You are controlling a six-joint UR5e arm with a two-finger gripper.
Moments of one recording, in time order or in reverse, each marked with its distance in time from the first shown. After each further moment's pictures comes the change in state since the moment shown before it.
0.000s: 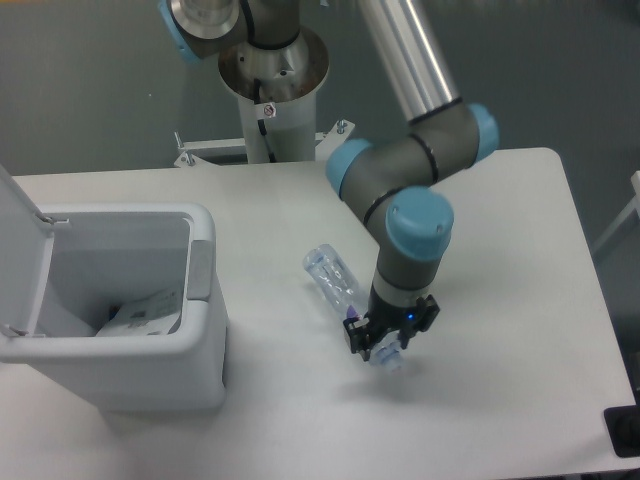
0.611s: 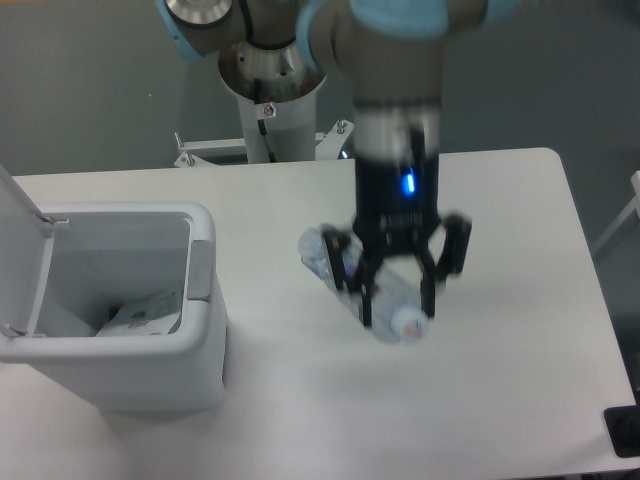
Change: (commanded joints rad) arm -0.051 0.246 0.207 0.095 -0.082 0.012
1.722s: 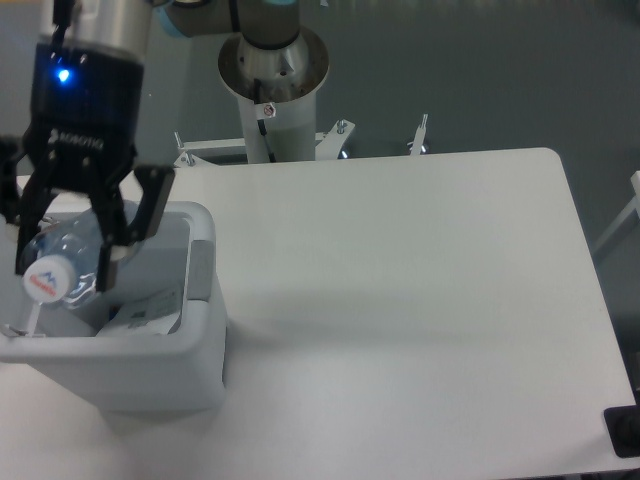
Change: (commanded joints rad) arm -0.348 -0.075 -0.009 0.012 -0.006 -0.008
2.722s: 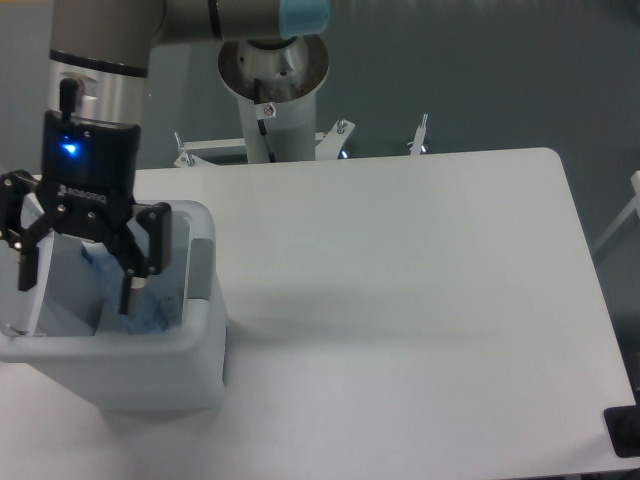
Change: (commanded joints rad) arm 0.087 0.040 -0.126 -0.006 0.070 0.021
